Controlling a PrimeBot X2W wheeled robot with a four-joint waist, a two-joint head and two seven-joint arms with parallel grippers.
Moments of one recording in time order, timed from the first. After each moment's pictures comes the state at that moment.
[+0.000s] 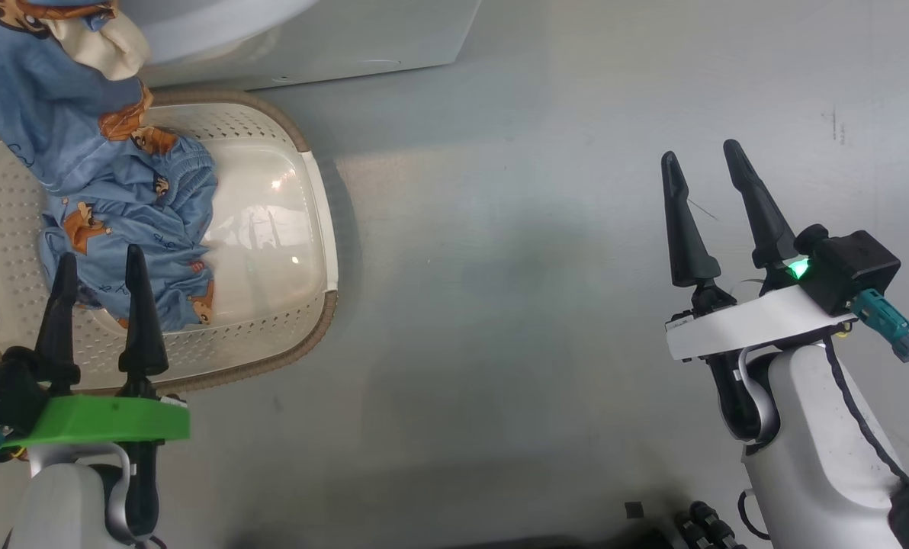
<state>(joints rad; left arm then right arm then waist) -0.20 0.03 0.09 0.17 -0.37 -0.13 -0.26 -0.34 -0.05 0.18 0.18 0.33 0.12 -0.26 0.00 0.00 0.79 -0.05</state>
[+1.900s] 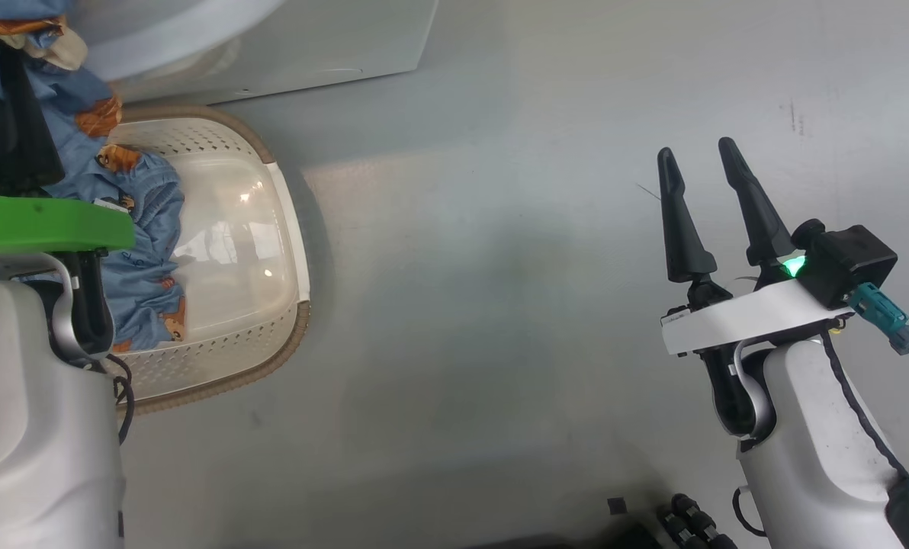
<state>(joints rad) -0.61 0.04 0.13 0.30 -0.34 -0.12 -0.23 -0.36 -0.05 0.20 0.19 0.38 0.12 -0.26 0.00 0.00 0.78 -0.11</state>
